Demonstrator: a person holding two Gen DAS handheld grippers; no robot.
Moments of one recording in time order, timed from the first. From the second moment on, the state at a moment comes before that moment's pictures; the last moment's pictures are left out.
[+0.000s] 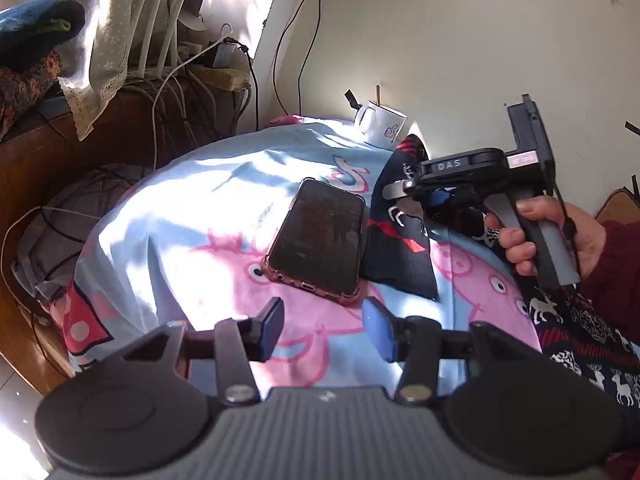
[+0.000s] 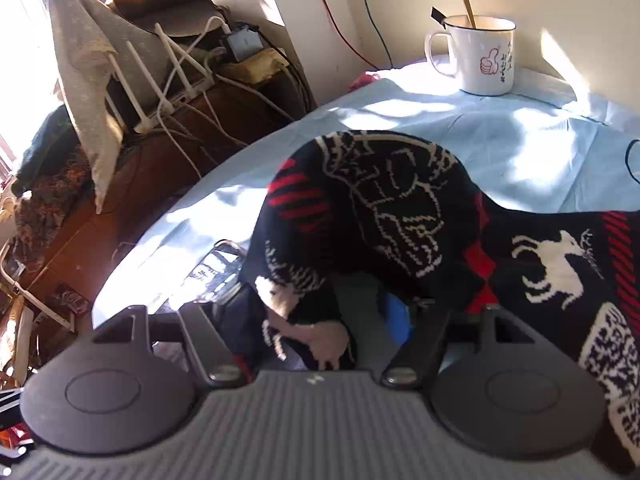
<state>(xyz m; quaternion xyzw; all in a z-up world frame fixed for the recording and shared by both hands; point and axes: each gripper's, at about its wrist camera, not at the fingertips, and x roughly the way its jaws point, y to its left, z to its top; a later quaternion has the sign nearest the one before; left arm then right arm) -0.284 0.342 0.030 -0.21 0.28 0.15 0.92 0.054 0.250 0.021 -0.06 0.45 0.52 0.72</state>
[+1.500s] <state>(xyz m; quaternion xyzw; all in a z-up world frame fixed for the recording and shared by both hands) 0.132 0.184 0.026 -0.11 0.34 0.01 0.93 0.122 -0.112 0.038 -0.13 0.32 0.36 0.87</state>
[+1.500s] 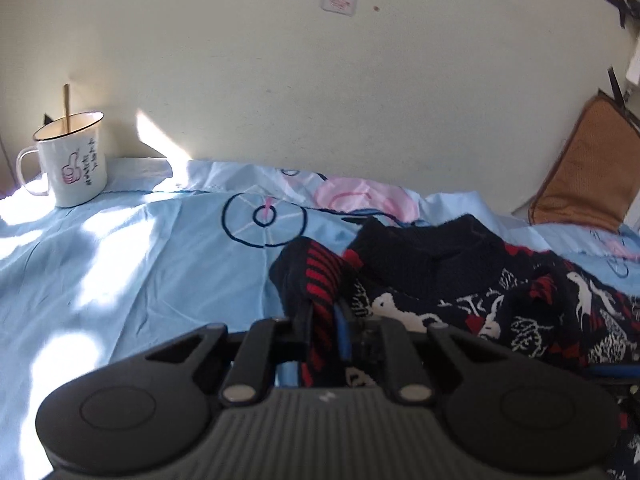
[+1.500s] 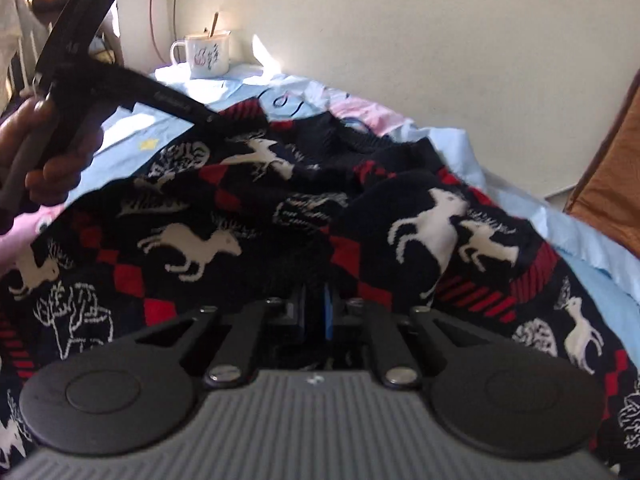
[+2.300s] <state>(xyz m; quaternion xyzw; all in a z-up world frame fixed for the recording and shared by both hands) 0.118 0.222 0.018 -0.19 0.30 0.01 0.94 0.183 -0.198 0.036 0.03 0.36 0.20 0.91</state>
